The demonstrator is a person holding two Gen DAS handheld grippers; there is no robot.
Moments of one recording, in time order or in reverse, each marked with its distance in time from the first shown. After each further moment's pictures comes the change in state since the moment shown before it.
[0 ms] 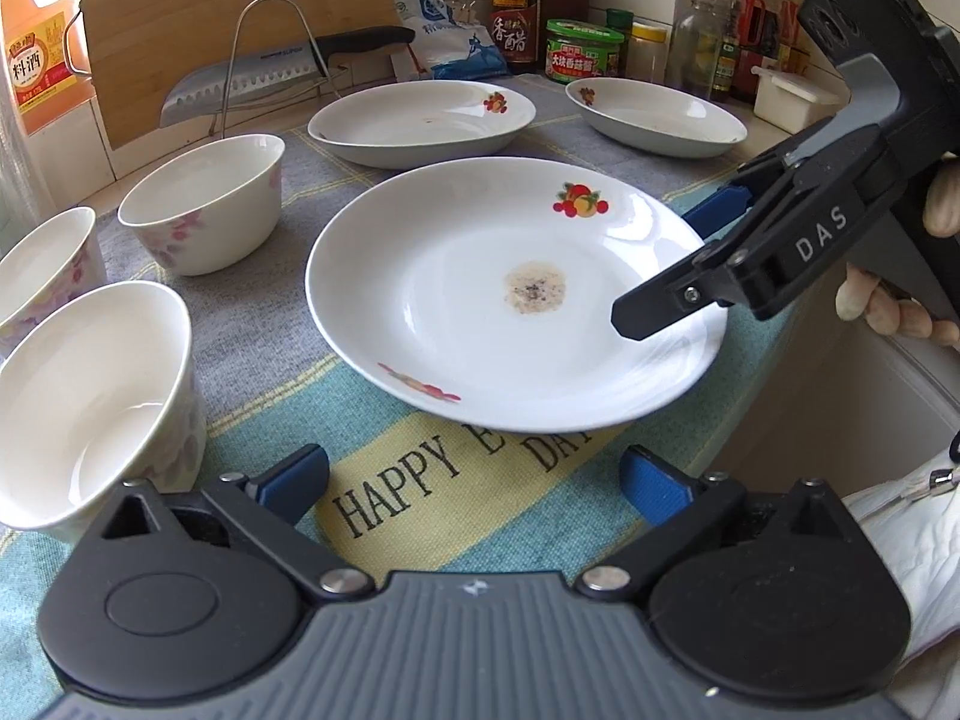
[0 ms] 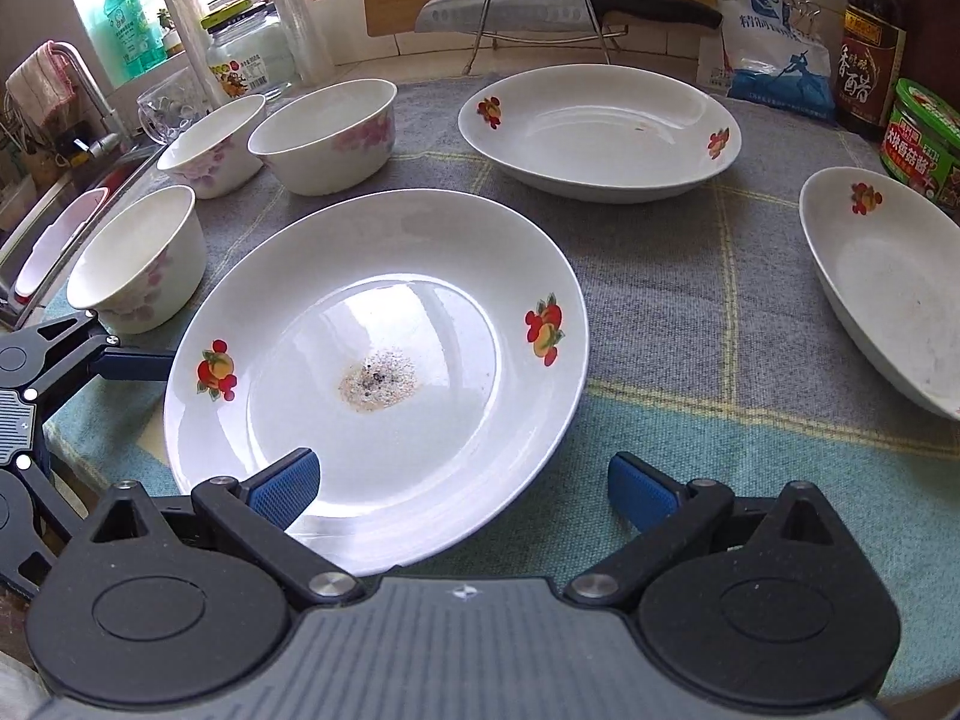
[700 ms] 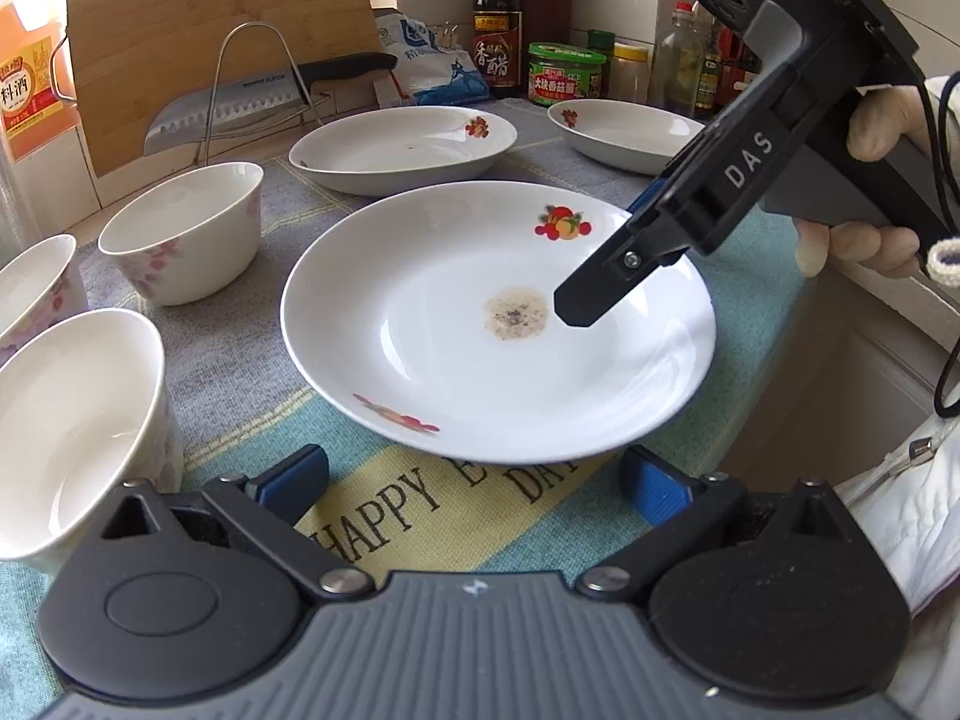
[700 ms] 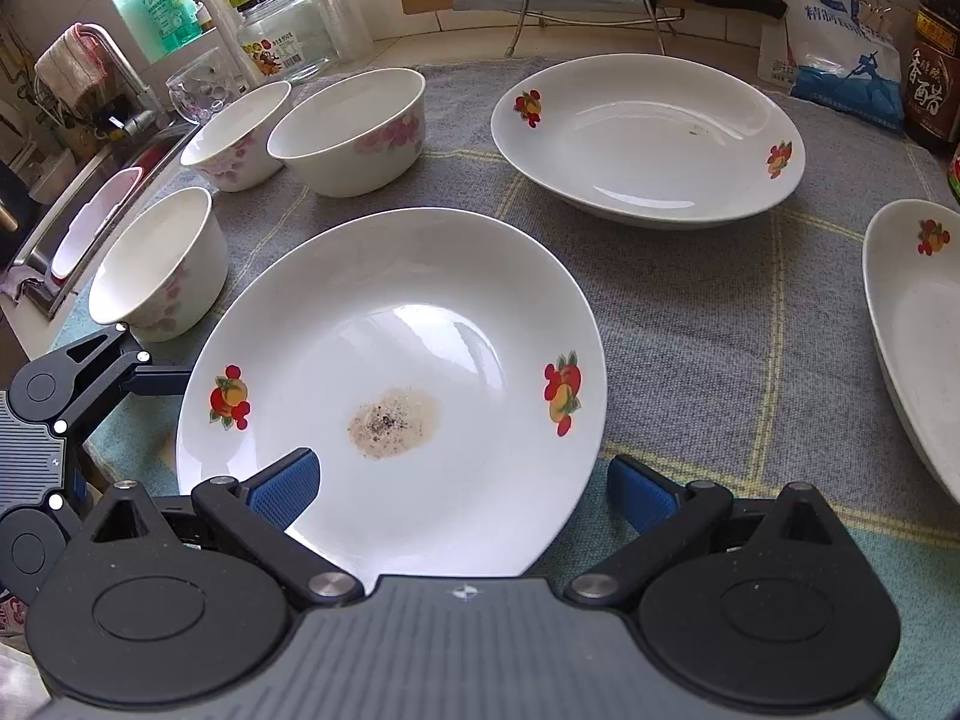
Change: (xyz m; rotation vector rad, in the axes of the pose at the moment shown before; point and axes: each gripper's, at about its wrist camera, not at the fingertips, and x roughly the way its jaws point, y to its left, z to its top) left arm 0.006 -0.005 0.002 0.027 -0.066 -0.021; right arm 0.015 -0.013 0.035 -0.059 0.085 0.121
